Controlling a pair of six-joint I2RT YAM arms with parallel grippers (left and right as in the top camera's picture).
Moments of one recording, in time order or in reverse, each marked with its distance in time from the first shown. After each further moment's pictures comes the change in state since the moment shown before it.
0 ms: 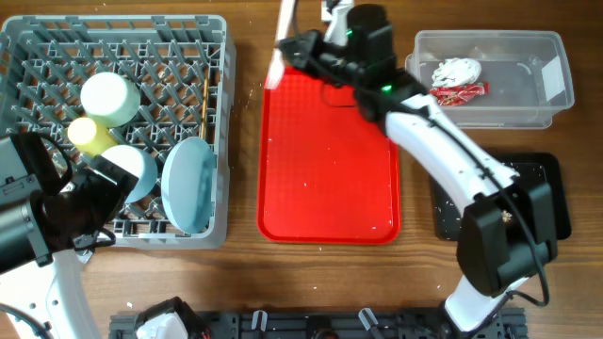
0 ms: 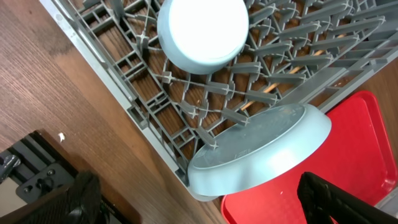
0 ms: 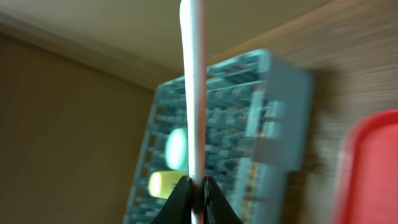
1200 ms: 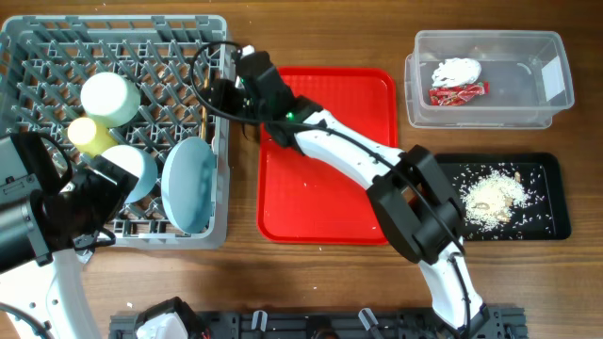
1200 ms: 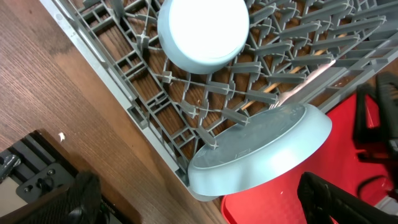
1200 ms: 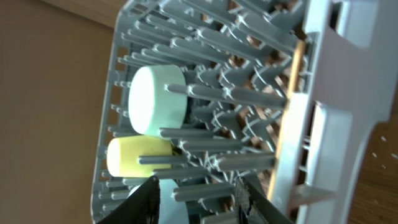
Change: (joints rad) left arm 0.000 0.002 0.000 0.000 0.000 0.000; right arm 0.241 0.355 0.247 -0.085 0.118 0.021
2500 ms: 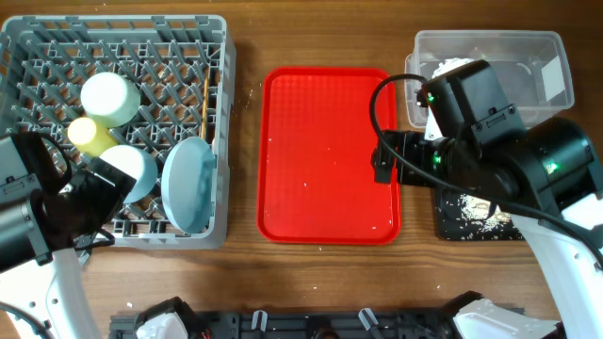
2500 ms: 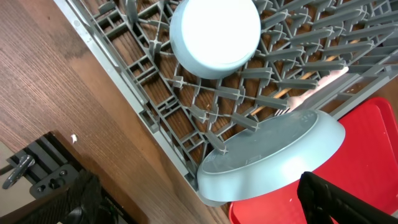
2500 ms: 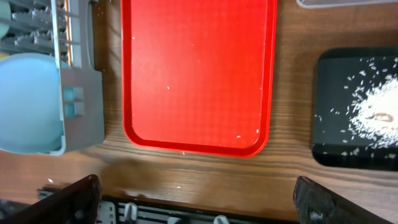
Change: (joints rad) left arm 0.000 0.002 -0.001 -0.004 -0.045 0.000; right arm -0.243 -0.869 0.056 -1.547 0.307 -0.435
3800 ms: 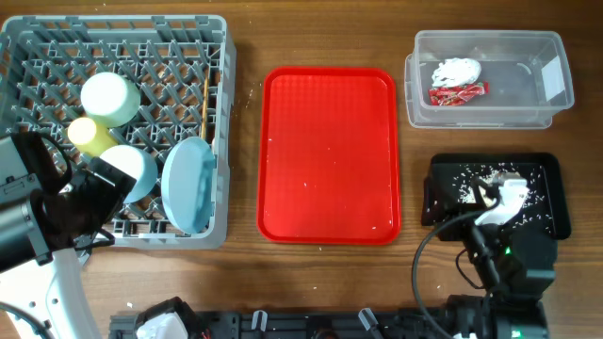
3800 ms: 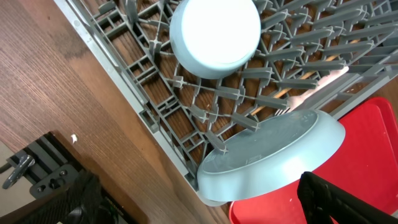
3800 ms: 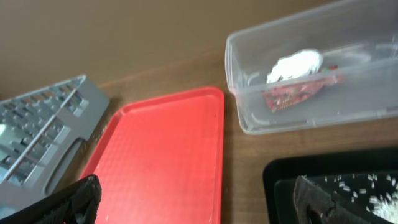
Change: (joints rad) left arm 0.000 0.000 0.000 0.000 0.000 0.000; right arm -0.574 -1.113 -1.397 1.121 -0.243 -0.246
